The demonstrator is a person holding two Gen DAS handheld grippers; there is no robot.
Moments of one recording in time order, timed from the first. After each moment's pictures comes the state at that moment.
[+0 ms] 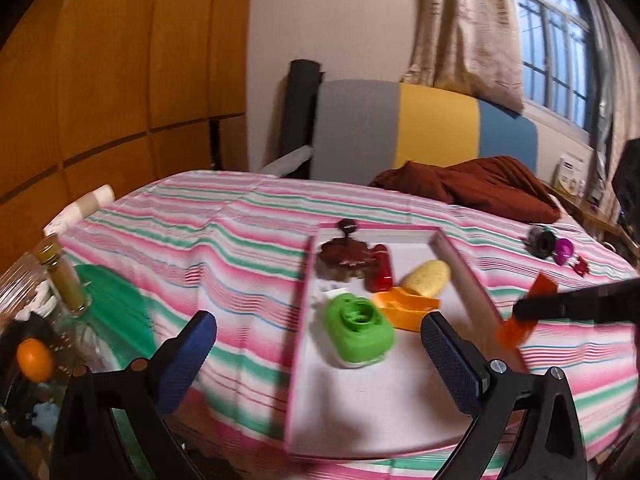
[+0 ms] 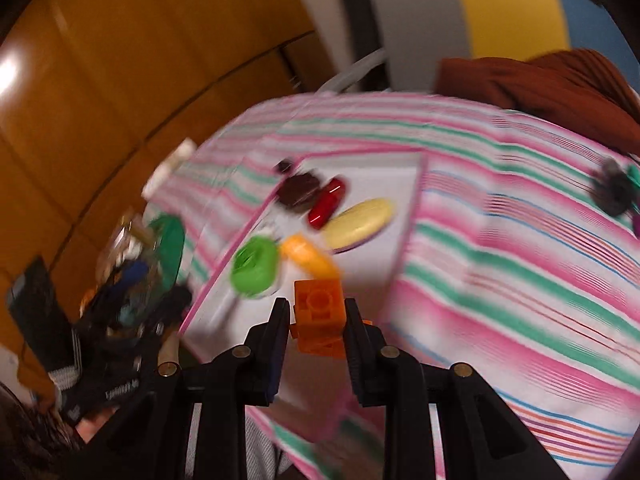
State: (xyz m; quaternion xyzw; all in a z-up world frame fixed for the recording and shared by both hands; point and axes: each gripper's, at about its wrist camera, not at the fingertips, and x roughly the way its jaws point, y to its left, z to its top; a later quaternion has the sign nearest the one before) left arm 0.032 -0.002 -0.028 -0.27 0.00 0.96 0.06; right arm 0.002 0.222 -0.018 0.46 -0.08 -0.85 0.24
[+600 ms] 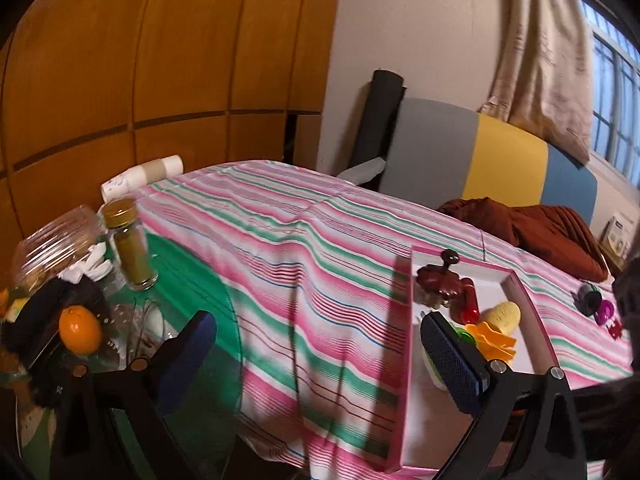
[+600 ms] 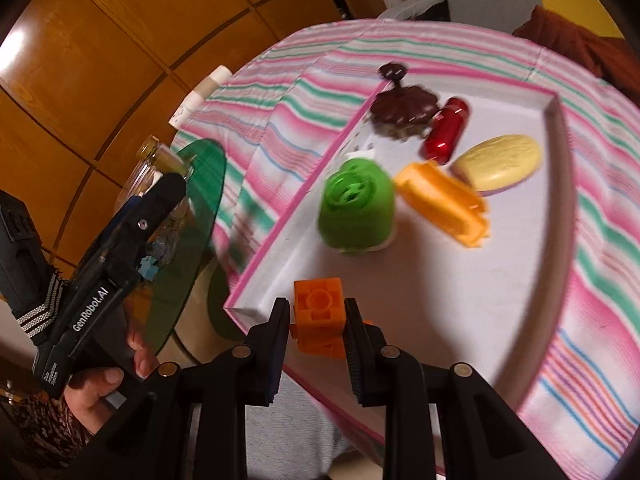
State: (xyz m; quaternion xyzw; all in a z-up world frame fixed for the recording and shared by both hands) left arm 0.028 -0.078 -0.027 -0.26 -0.08 0.96 -0.05; right arm -0.010 0.132 -0.057 0.54 -0.07 -0.78 0.31
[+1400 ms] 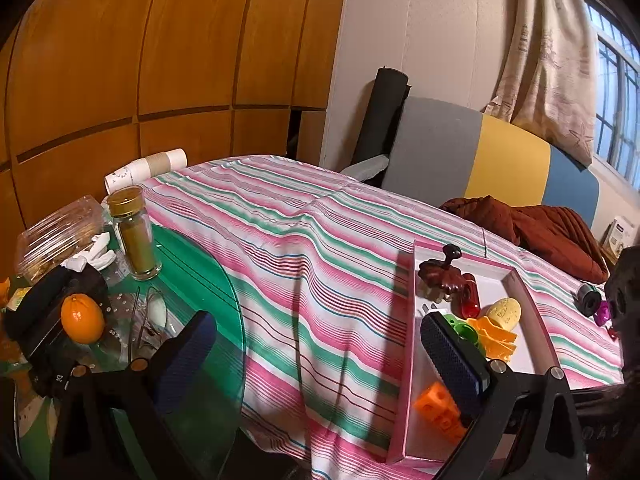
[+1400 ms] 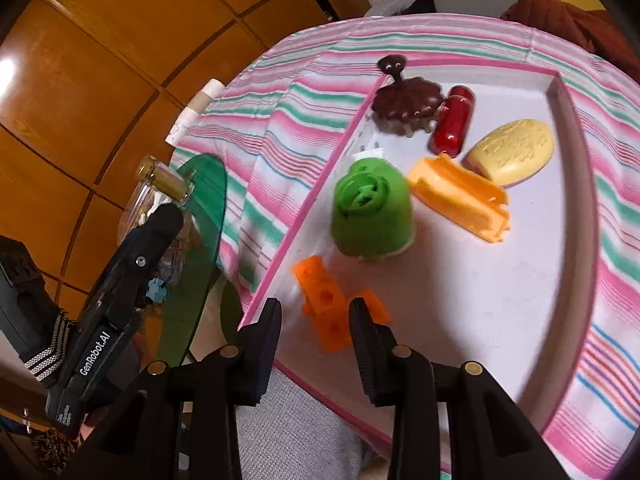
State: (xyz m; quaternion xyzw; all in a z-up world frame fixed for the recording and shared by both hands) left arm 0.035 -0.077 -0.030 -0.26 -0.09 0.96 -0.05; right arm -0.012 0.123 -0.061 0.54 -0.11 -0.78 0.30
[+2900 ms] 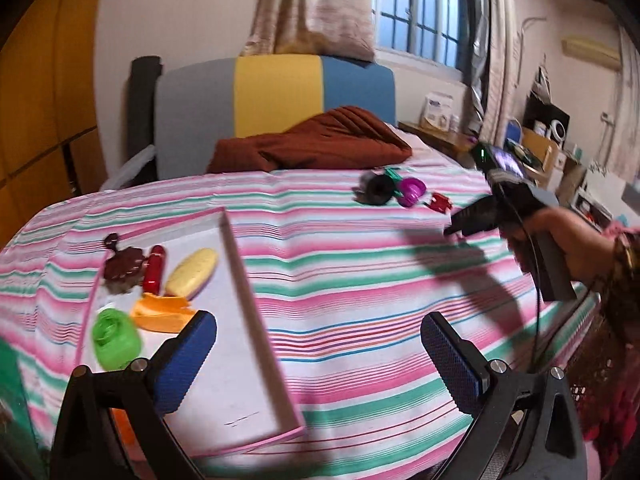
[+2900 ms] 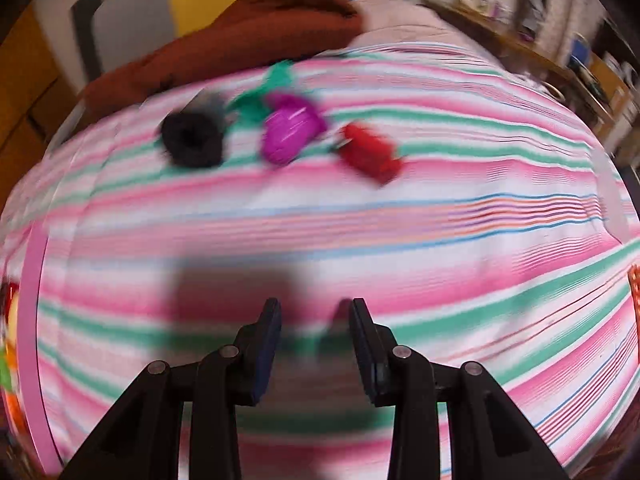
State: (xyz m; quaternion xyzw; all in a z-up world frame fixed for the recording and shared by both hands) left arm 0.067 0.166 -0.016 -0.31 0.07 0.90 0.30; right arm -0.042 0.519 -0.080 0.51 -0.15 -0.83 -0.17
